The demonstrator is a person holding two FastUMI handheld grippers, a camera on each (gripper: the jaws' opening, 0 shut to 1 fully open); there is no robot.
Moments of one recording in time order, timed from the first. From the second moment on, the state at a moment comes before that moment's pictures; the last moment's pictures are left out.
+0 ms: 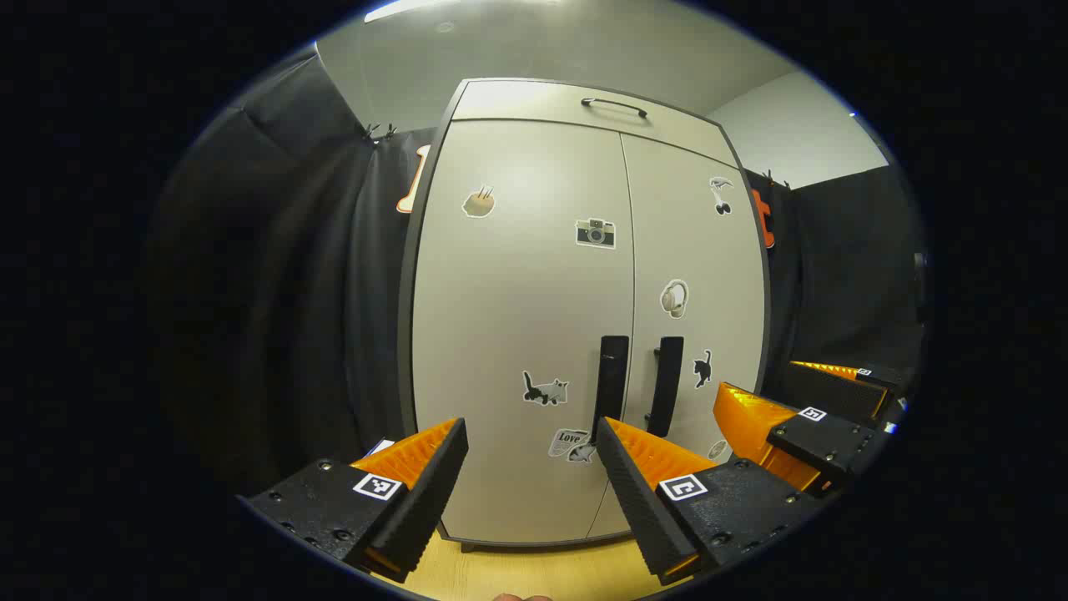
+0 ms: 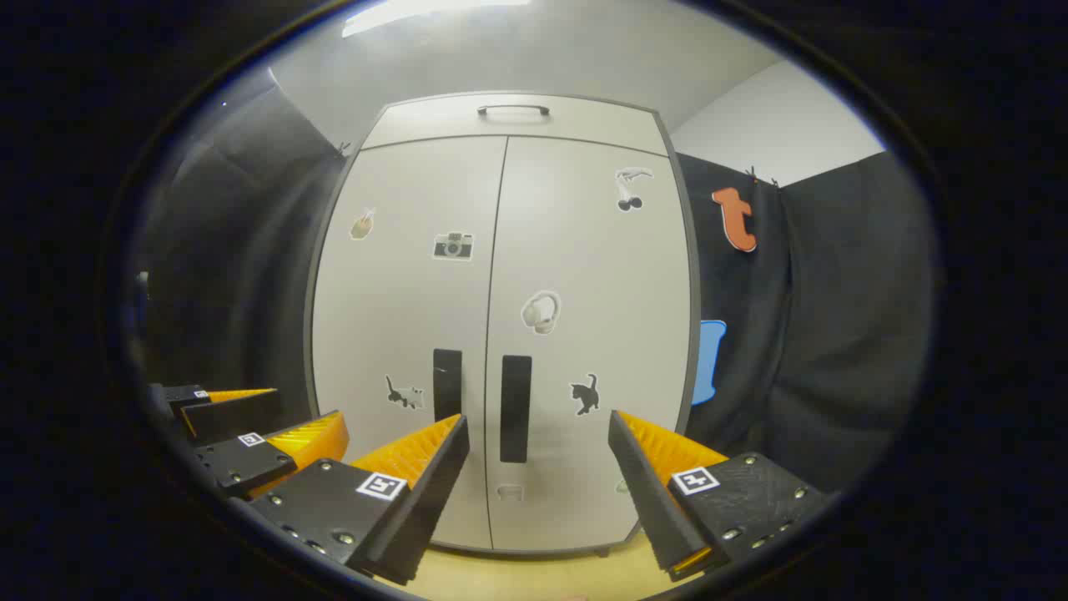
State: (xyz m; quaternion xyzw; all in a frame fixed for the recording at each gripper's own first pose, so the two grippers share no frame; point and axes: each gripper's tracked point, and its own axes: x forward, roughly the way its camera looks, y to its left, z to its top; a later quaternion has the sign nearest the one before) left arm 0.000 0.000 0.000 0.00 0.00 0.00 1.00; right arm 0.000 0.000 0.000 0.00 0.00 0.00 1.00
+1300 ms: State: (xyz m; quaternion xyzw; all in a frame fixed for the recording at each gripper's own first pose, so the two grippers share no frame) left arm -0.012 0.057 -0.012 0.02 0.01 0.06 1.00; right arm 0.060 0.011 -0.027 0.00 0.04 0.00 1.00
